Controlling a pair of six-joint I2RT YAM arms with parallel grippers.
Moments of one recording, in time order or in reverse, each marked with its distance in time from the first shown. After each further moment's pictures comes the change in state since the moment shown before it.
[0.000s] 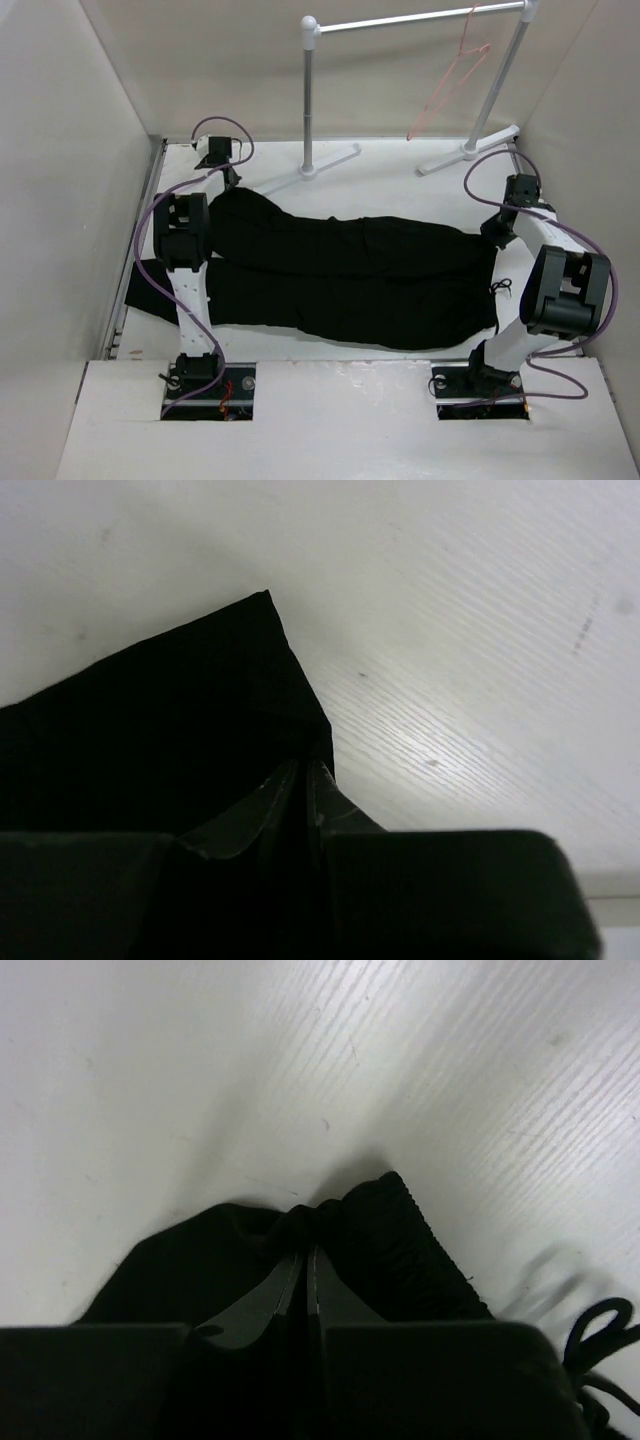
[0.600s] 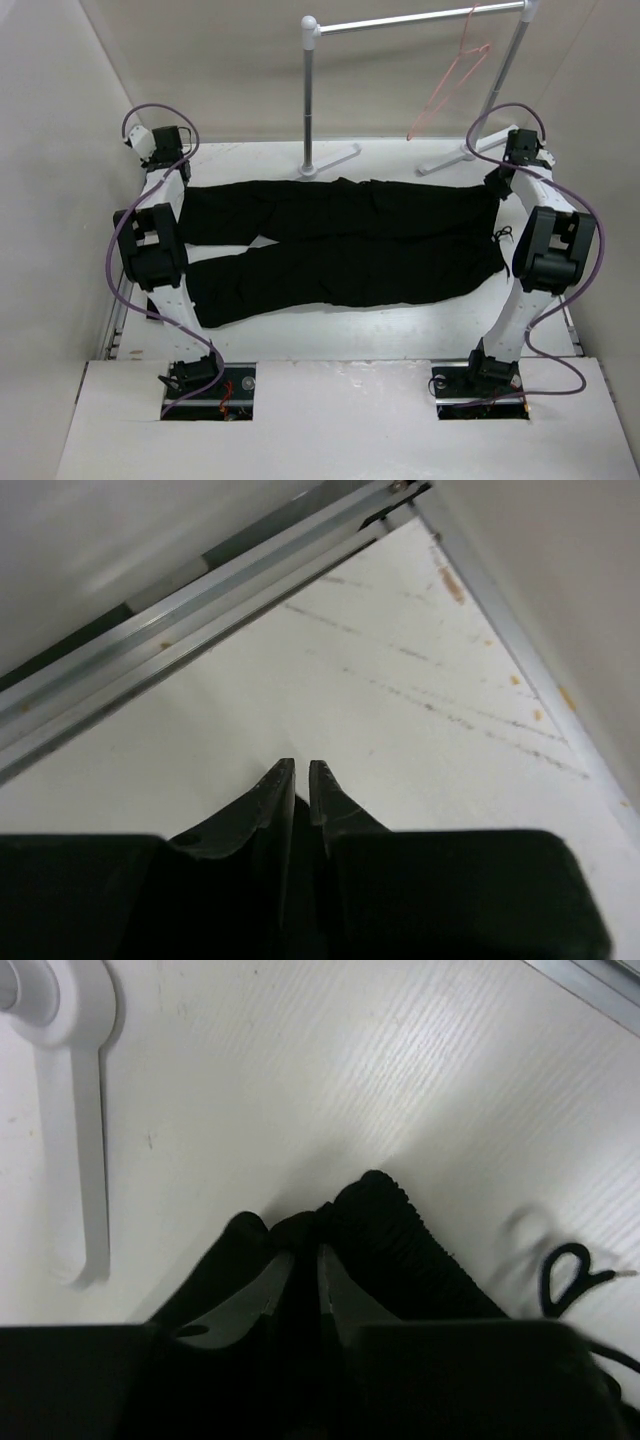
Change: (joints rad) left arm 0.201 -0.227 -0.123 0.086 -0.170 -0.121; right arm 0.024 0.341 0.507 0.024 0.071 0.008
